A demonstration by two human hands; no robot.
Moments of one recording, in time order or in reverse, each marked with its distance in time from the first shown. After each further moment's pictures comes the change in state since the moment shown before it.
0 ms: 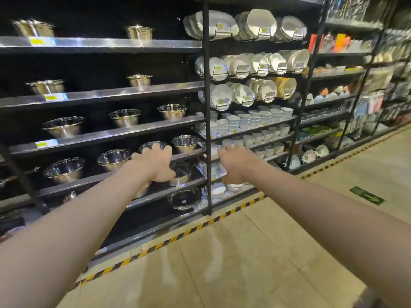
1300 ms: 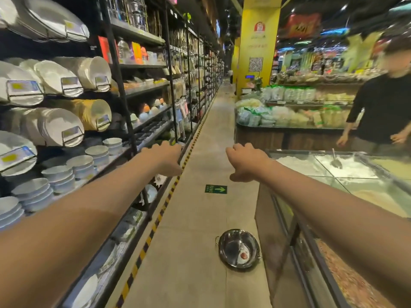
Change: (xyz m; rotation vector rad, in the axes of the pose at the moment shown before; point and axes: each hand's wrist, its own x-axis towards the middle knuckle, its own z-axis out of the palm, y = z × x) left_hand 0.604 0.627 -0.078 -0.033 0.043 1.059; right_hand 0.147 0.642 0.092 -0.135 -0.122 0.972
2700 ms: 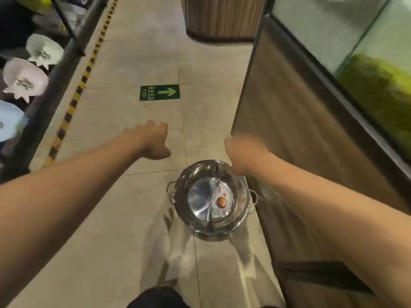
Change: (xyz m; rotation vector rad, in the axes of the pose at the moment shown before) left_hand 0.658 0.147 0.701 0.008 -0.344 0.167; right_hand 0.347 0.191 0.838 0.186 -0.527 0.310
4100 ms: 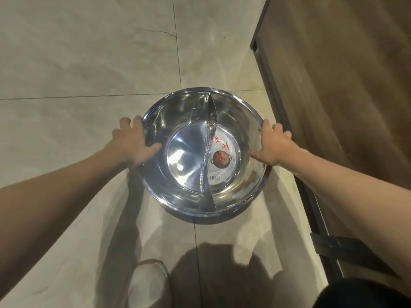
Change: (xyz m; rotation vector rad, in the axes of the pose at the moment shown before) left_hand 0.117 -0.026 0.404 -0.312 0.006 -0.132; right_hand 0.128 0.043 0.383 0.197 -0.116 0.286
